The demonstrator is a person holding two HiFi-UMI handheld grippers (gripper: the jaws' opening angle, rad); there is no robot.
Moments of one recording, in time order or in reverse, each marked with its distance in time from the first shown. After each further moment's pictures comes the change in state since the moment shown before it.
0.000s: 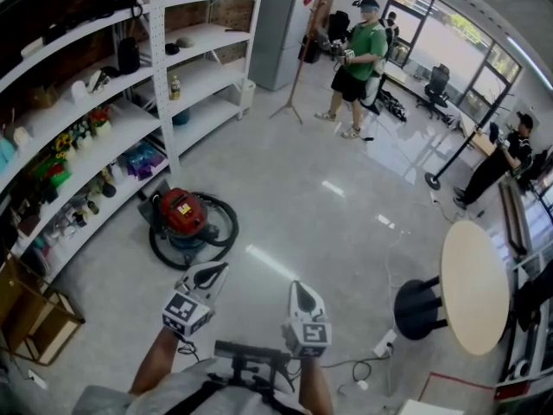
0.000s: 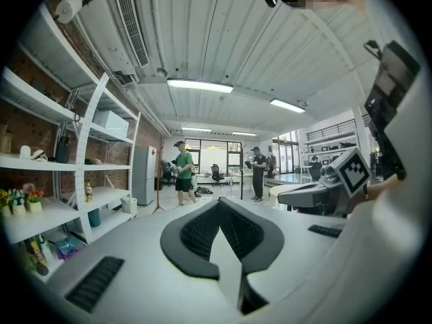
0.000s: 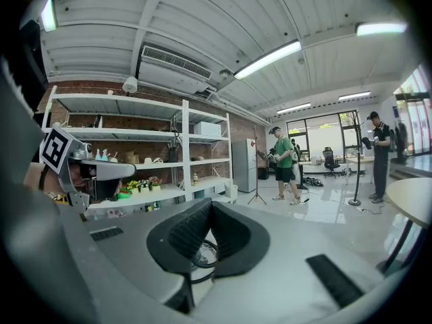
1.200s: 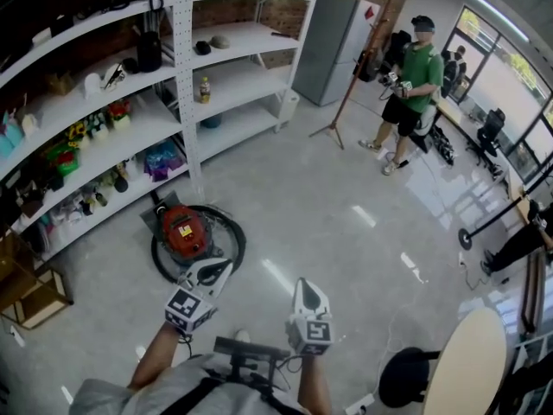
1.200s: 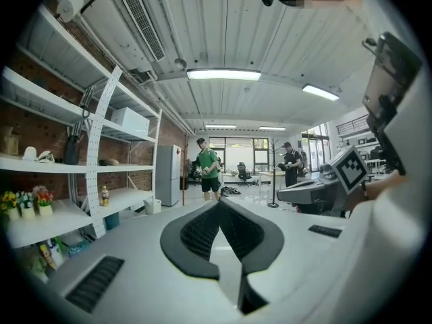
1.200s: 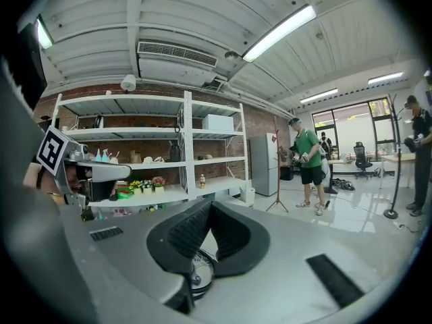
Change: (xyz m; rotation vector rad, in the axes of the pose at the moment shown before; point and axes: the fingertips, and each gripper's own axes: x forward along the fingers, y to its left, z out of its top) left arm 0.229 0.145 0.024 -0.029 0.007 0.217; right arm 0.274 -0.131 0.085 -0.021 0.015 0.220
